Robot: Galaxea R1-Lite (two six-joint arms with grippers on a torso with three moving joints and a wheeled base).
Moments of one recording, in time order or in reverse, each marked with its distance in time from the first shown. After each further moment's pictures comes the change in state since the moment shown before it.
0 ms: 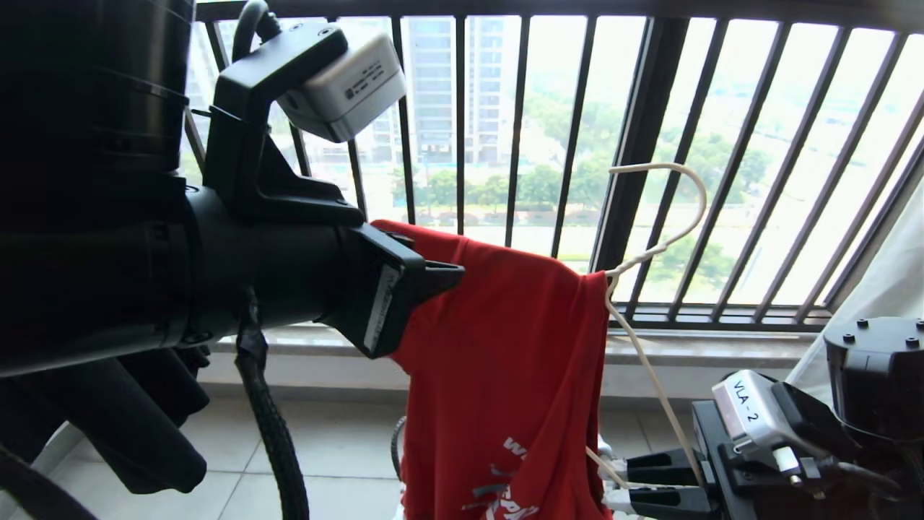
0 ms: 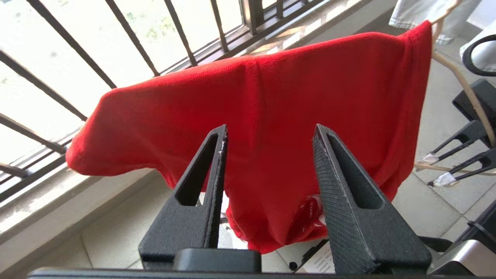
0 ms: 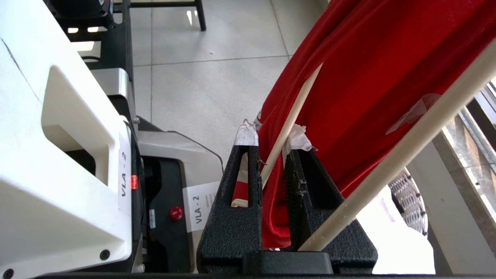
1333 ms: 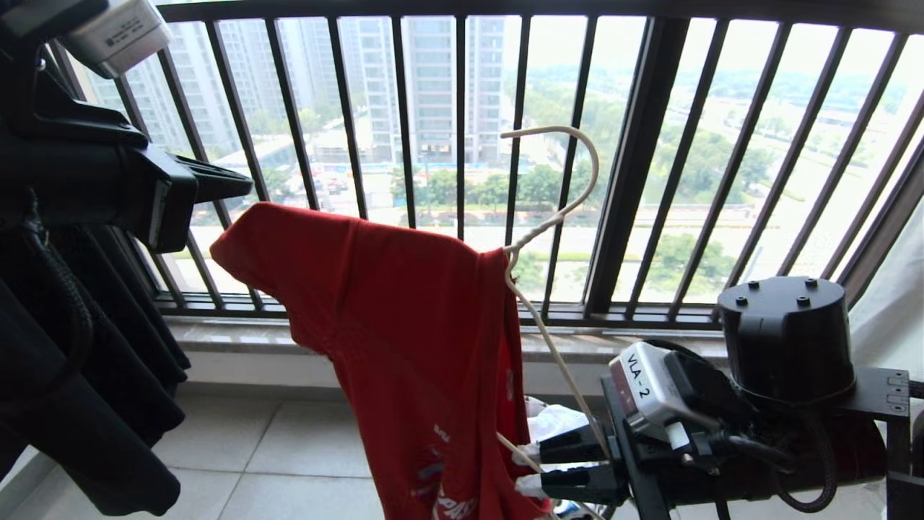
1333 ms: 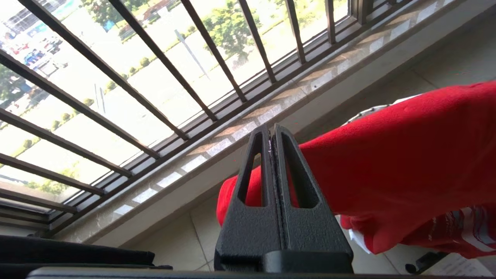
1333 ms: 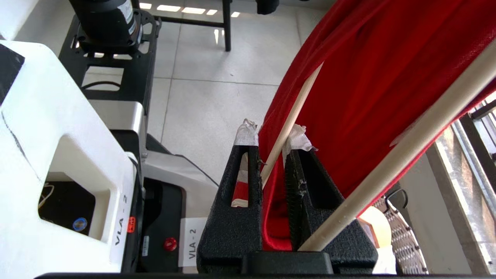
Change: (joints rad) left arm 0.619 -0.078 -0.060 0.087 -0.352 0.349; right arm 0.193 0.157 -0.215 0.011 -0.037 -0.004
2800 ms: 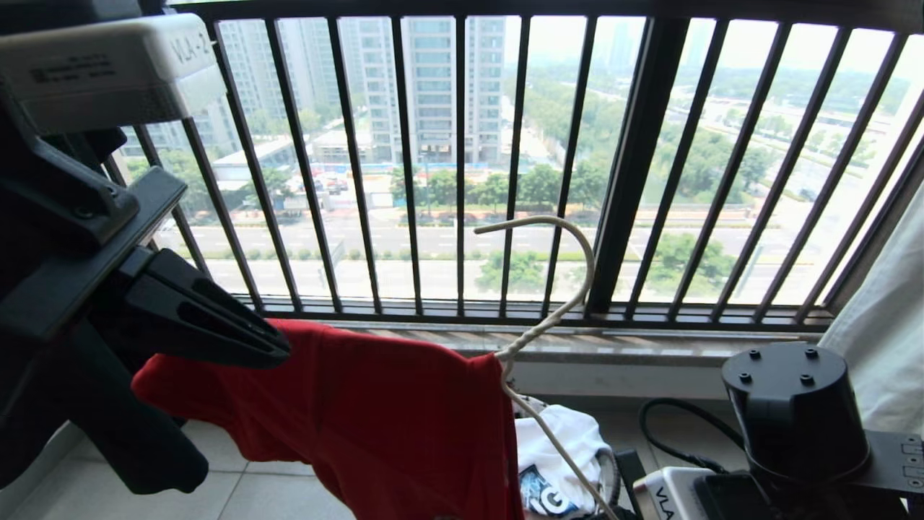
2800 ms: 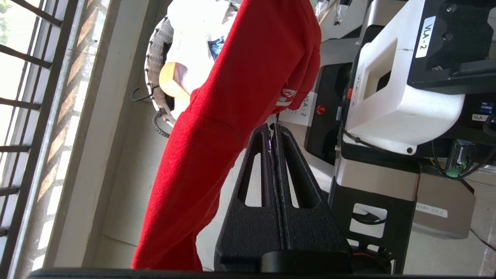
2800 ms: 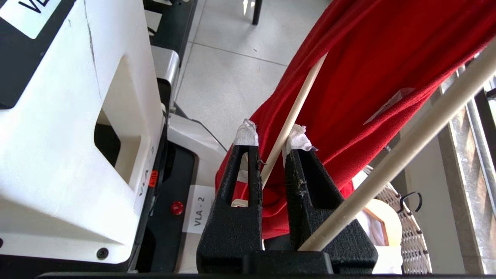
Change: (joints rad) left arm -0.269 0.170 -0.561 1.019 -0.320 0.344; right arm 0.053 -0.031 0.154 -0.008 0.003 -0.173
